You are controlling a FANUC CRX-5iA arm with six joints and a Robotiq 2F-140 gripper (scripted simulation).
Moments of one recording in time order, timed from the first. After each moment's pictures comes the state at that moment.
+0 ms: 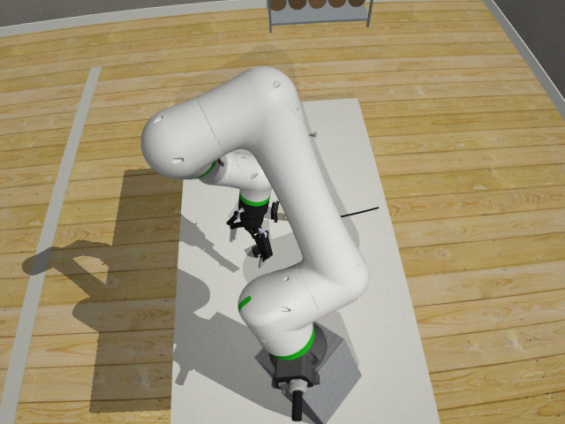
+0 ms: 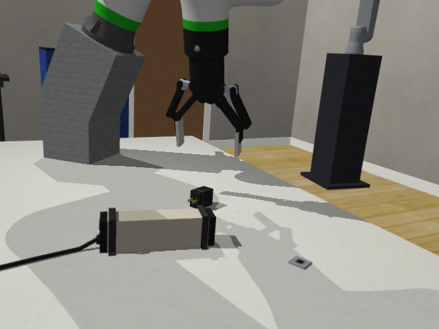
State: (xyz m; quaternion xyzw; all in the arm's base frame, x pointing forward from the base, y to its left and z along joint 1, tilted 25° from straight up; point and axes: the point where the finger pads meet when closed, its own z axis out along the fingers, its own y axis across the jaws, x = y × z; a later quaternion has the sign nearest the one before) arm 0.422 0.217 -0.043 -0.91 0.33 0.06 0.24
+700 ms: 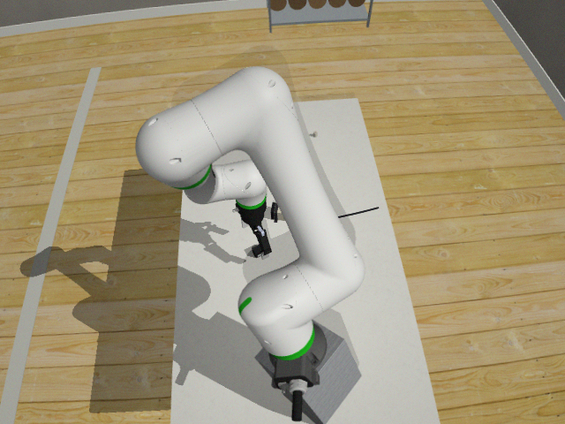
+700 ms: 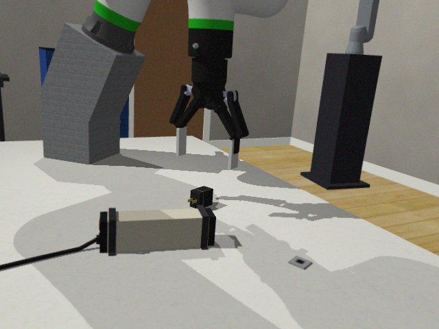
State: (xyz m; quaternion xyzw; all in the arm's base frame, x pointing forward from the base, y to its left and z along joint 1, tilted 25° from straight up) arm 0.474 0.196 -0.050 -0.85 0.48 -0.03 0.22
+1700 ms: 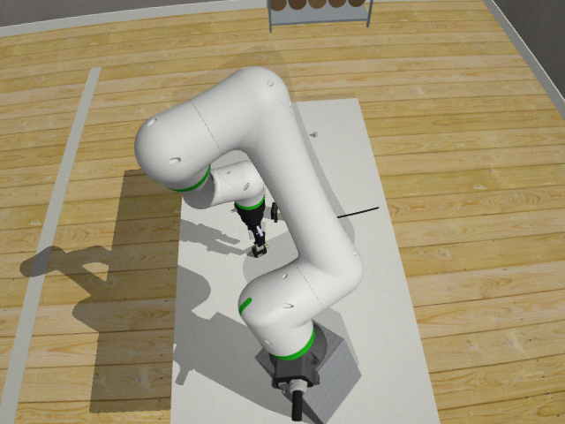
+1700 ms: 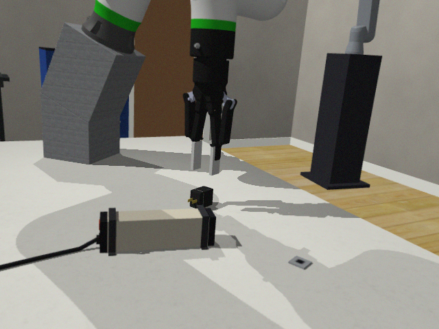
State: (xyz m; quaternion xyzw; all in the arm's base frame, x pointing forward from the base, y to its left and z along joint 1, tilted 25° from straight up) arm 0.478 0.194 -0.051 -0.84 0.49 -0.04 0.21
